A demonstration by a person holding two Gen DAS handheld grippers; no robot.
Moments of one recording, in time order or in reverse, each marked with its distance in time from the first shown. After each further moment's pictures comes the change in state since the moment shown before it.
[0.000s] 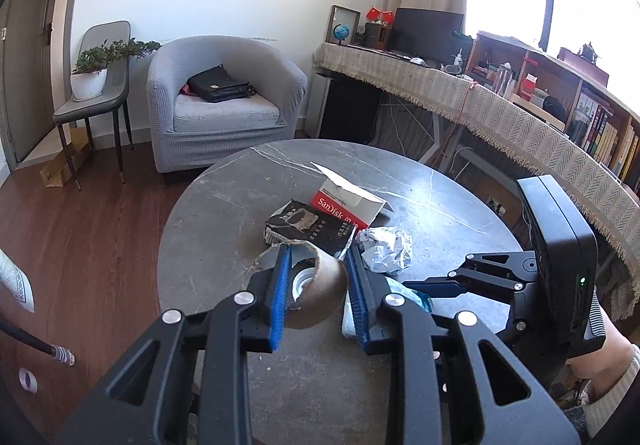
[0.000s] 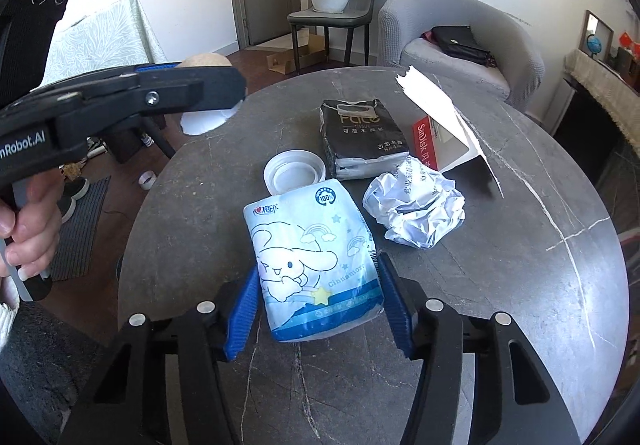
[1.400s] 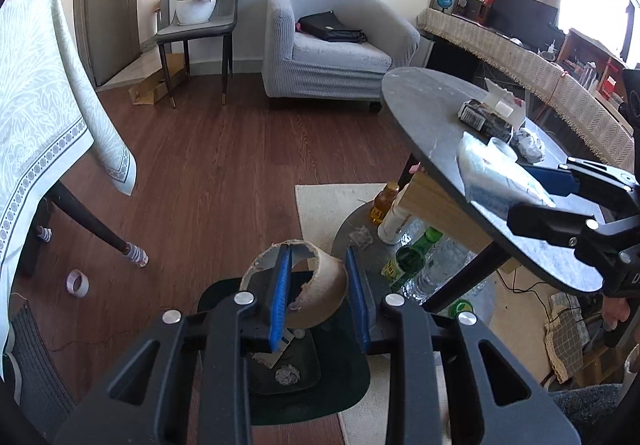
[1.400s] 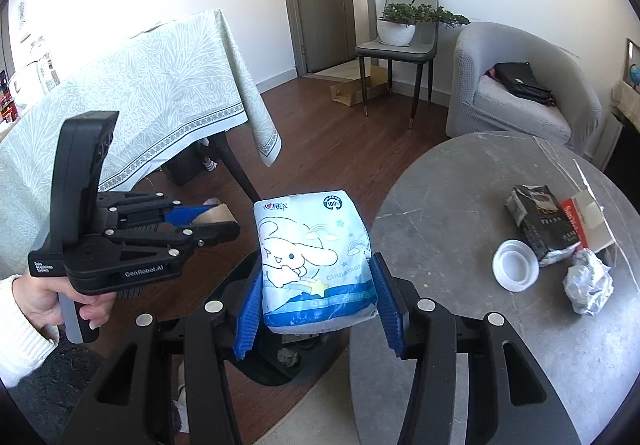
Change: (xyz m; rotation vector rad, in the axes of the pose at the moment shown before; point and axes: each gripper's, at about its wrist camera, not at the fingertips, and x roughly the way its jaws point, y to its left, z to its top) left arm -0.090 0.136 -0.113 -0.177 0.176 0.268; right arm 0.006 0.133 0.051 -0.061 -0.103 0.186
